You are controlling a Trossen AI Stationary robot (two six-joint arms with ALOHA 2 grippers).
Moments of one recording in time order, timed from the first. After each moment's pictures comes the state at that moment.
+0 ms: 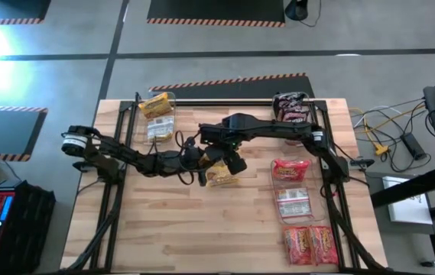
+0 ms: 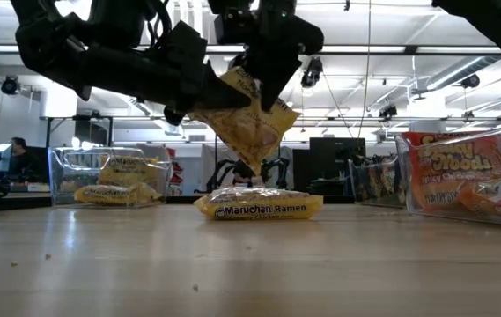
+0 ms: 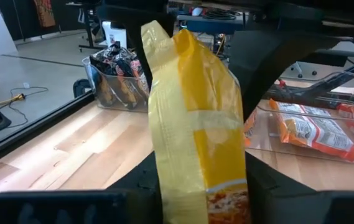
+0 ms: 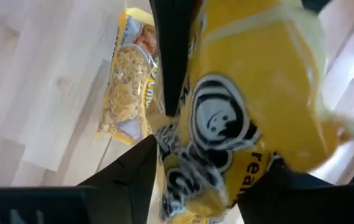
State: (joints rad) left arm -0.05 1.60 0.55 0.92 -0.38 -0.10; right arm -0.09 2.16 2.20 -1.37 -0.02 -0.56
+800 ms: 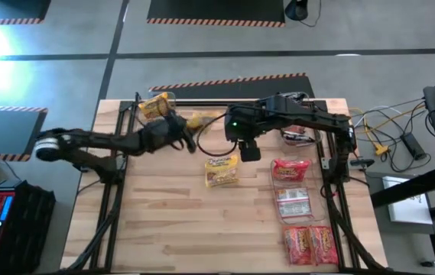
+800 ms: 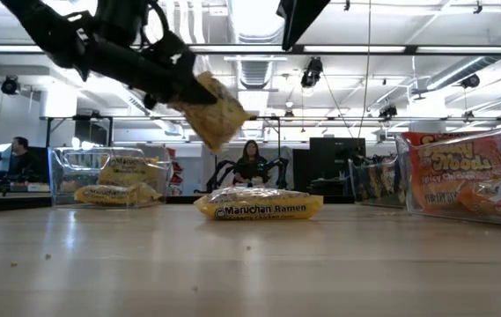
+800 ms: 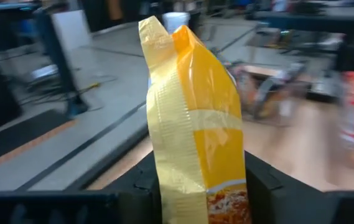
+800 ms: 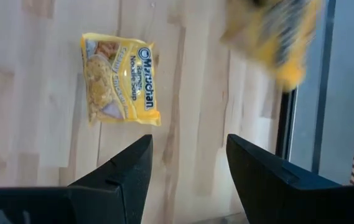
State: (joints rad) left arm 0.25 1.30 0.55 0.57 -0.31 -0.03; right arm -0.09 1.88 2.18 -1.44 0.13 -0.28
